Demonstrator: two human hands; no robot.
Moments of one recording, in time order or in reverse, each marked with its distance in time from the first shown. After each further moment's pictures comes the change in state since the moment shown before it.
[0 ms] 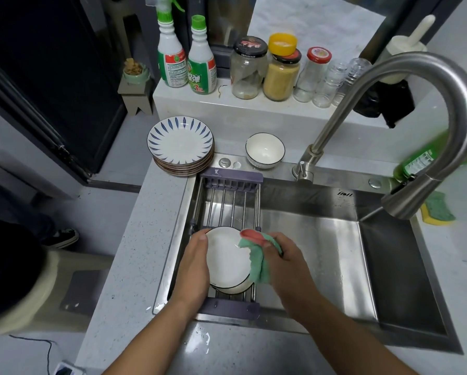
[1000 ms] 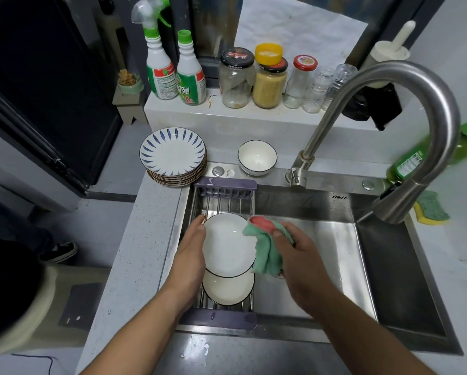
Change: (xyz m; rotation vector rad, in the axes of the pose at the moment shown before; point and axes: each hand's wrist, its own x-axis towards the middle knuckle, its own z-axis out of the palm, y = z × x) left_hand 0.008 0.054 0.010 -0.097 -0.086 -0.017; right_hand 0.007 -0.038 -0.025 0.178 -0.018 -0.056
